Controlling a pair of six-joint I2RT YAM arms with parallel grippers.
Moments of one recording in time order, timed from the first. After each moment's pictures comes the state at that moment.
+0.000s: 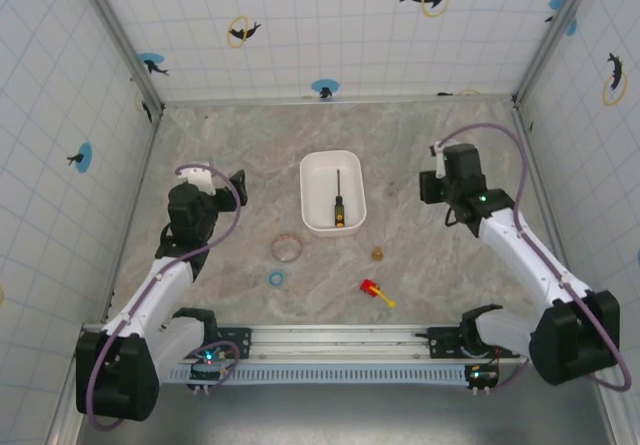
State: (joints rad) left arm -0.14 0.96 0.45 0.24 0.05 -0.17; right arm 0.30 1.15 0.84 -0.40 0.11 0.08
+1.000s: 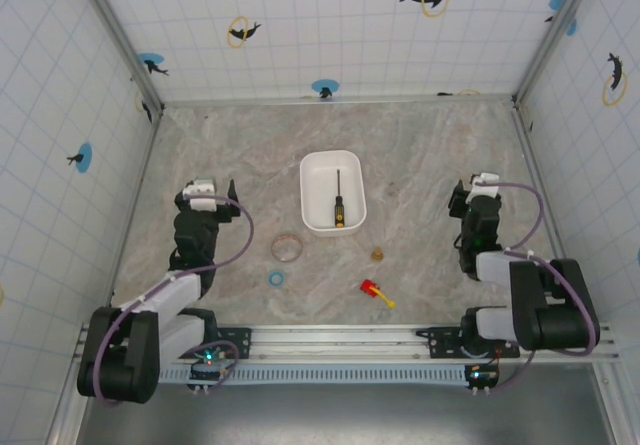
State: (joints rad) left arm -0.13 1.07 0.18 0.78 -0.12 0.07; right arm 0.08 1.34 0.24 0.82 0.28 0.06
